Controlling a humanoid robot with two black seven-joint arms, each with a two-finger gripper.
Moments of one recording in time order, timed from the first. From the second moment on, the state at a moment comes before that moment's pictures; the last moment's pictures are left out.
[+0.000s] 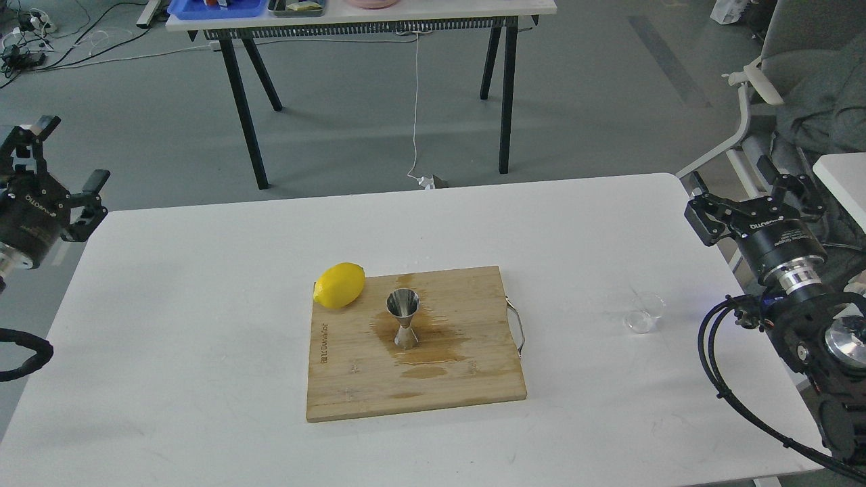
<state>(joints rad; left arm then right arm) -0.65 0.61 -0.70 -0.59 0.30 -0.49 -0.49 0.14 -0.43 1.49 1.13 0.55 0.23 -0.16</state>
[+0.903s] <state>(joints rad) -0.60 0.57 -0.70 -0.58 0.30 -0.49 -0.49 0.01 -0.49 1.33 1.31 0.56 -0.41 -0.19</state>
